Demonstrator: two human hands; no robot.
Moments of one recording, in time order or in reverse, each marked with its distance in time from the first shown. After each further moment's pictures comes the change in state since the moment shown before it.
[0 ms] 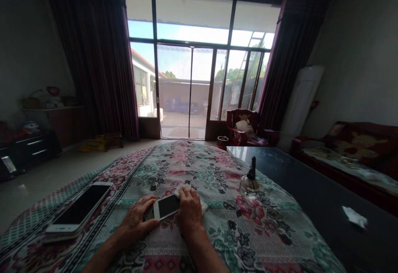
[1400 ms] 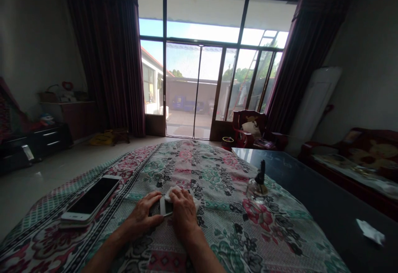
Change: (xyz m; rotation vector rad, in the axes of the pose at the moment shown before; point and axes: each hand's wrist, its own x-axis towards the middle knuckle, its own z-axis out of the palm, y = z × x) left_hand 0.000 0.009 -0.009 -0.048 -0.026 -0.040; right_hand 0.002 -0.018 0.012 0.062 -0.121 -0.242
